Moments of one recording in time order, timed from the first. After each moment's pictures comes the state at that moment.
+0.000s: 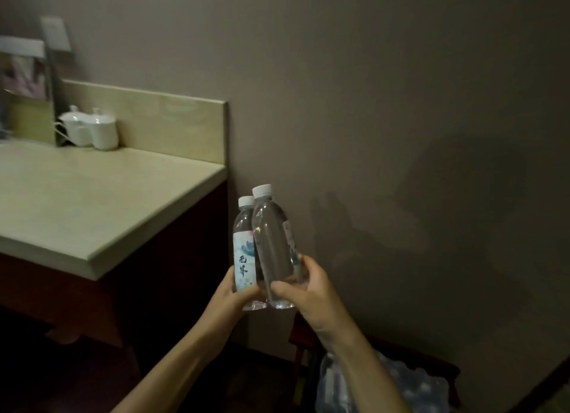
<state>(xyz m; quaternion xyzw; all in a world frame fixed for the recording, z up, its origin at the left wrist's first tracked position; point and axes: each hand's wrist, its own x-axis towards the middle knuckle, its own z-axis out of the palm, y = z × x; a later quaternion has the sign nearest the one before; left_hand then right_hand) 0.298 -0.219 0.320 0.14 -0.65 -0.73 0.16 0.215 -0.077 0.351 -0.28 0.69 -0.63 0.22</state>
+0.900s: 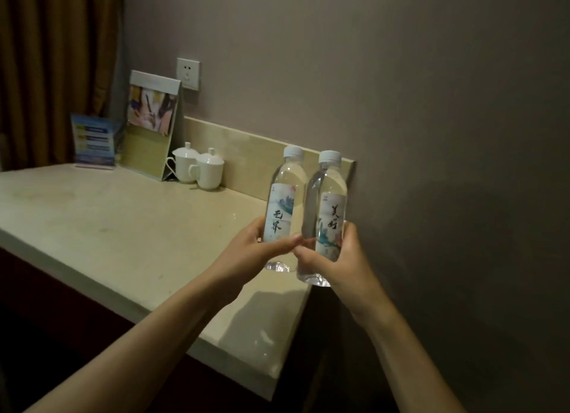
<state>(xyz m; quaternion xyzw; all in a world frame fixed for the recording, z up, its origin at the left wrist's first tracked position) 0.350 -0.543 0.445 0.07 -0.71 -0.66 0.22 0.257 -0.398 0.454 -0.40 0.65 -0.63 0.12</state>
